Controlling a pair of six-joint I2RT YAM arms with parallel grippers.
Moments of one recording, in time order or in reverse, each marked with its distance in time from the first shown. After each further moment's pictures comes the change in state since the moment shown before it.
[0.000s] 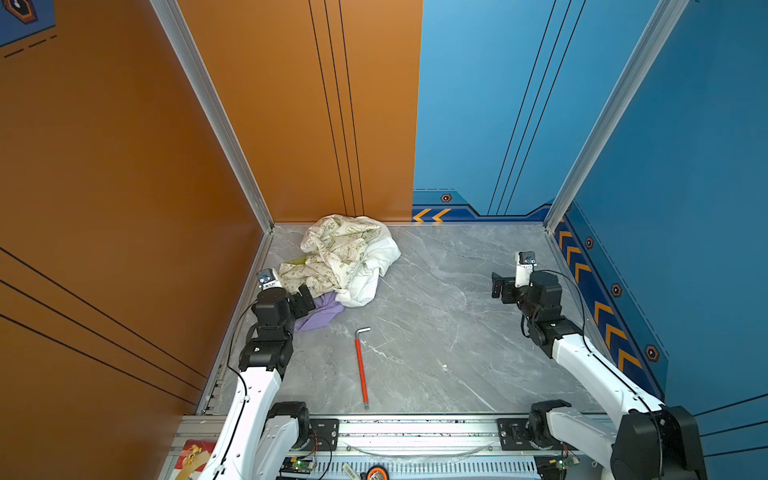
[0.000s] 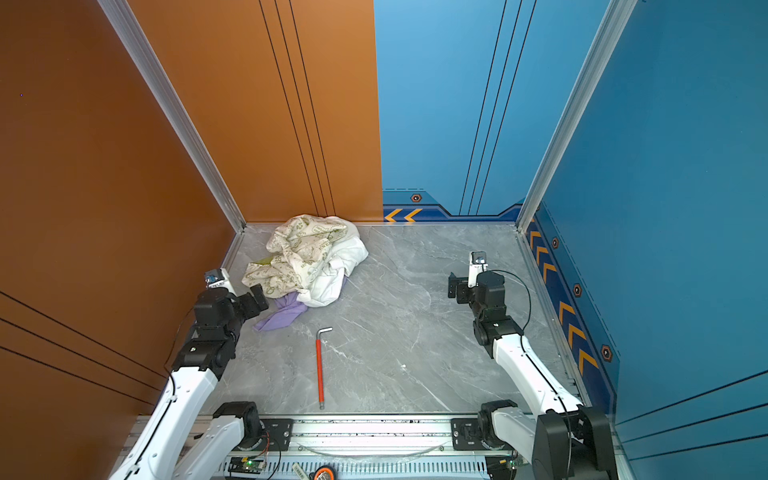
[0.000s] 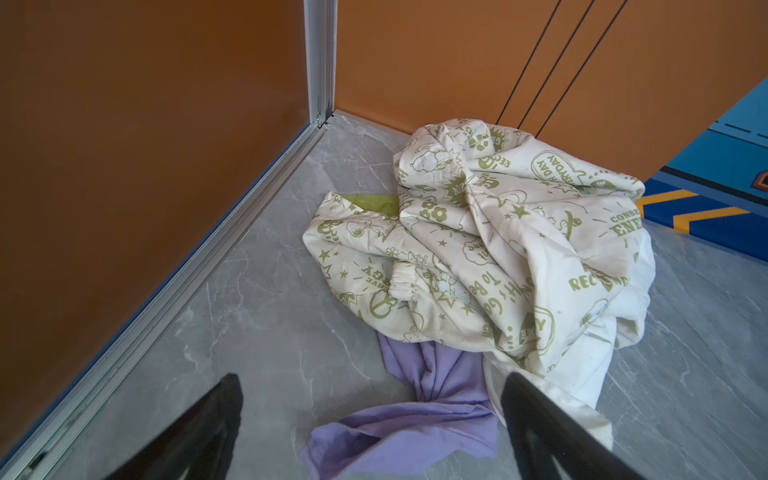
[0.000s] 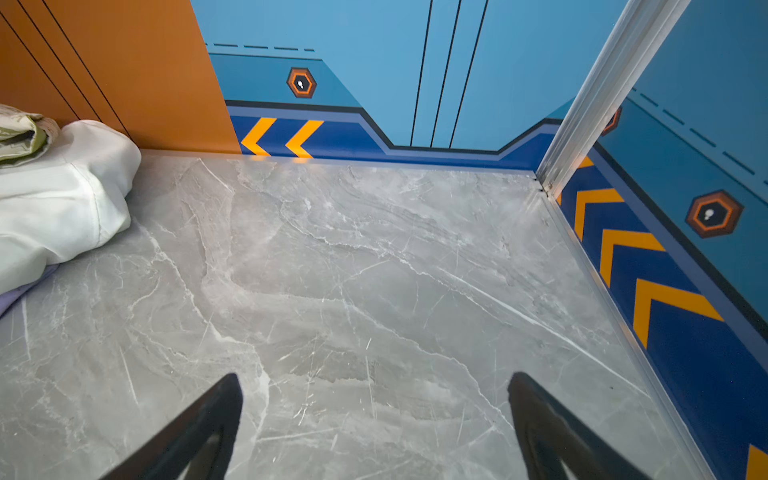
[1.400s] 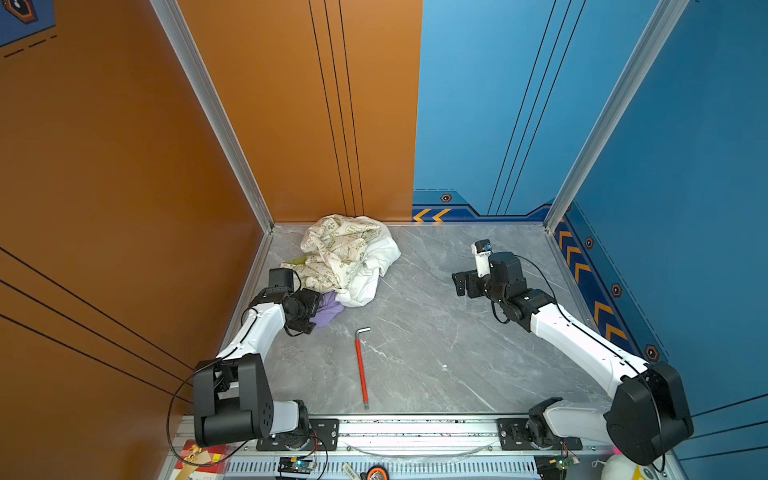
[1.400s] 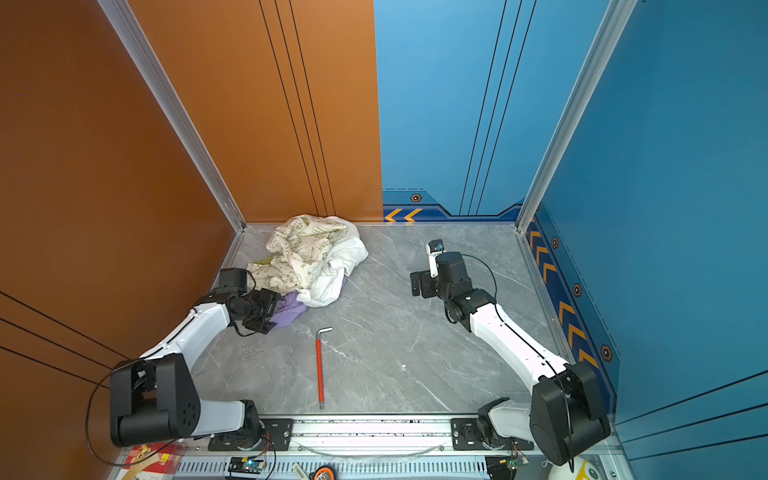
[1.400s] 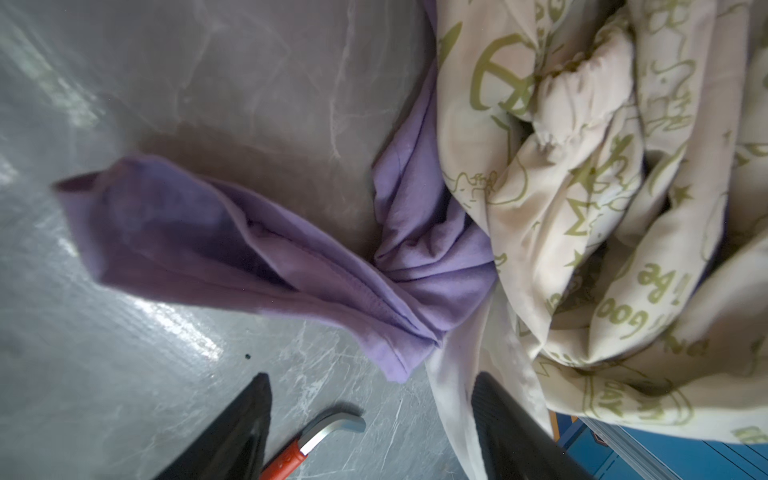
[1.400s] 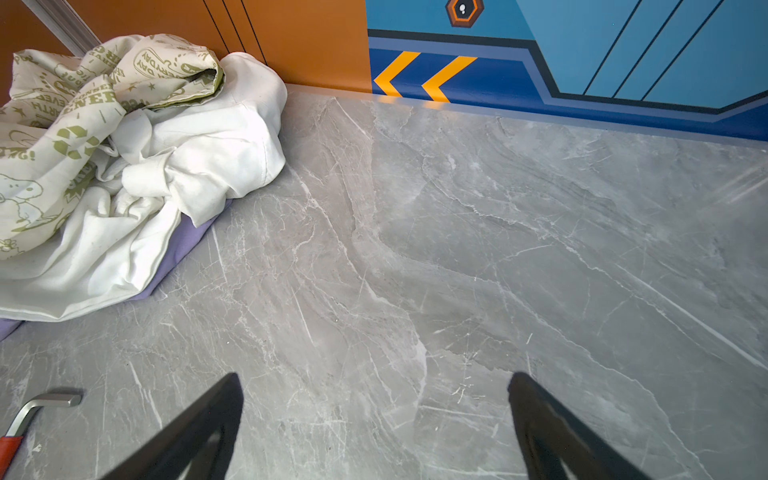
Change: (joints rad) left arm 0.090 0.634 0.230 -0.259 0.533 -0.866; right arm 0.294 0.206 0.304 -0.282 -0.038 0.129
